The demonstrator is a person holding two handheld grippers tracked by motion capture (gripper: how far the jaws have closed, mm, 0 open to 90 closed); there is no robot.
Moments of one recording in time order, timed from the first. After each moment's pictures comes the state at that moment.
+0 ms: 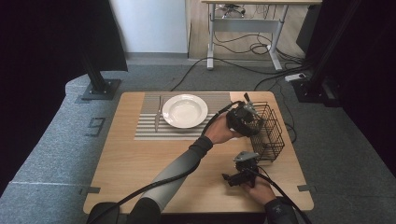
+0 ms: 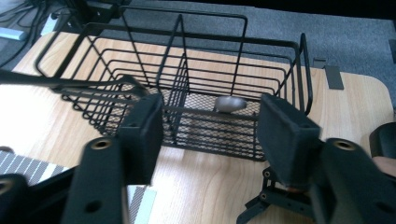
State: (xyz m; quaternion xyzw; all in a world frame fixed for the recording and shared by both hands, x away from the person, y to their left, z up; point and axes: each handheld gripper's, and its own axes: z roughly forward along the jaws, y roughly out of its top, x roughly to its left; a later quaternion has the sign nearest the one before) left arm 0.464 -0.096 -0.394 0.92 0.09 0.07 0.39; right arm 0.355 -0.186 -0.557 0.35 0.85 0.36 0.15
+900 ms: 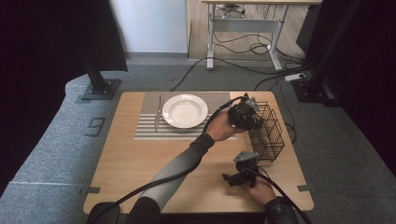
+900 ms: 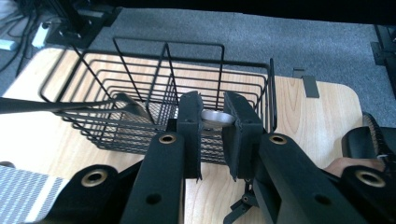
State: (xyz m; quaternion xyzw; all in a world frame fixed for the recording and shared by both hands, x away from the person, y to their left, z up) left arm 0.458 -0.094 -0.366 0.92 0.07 0.06 0.39; right arm 0.355 -0.186 -0.557 0.35 0.85 0.36 0.15
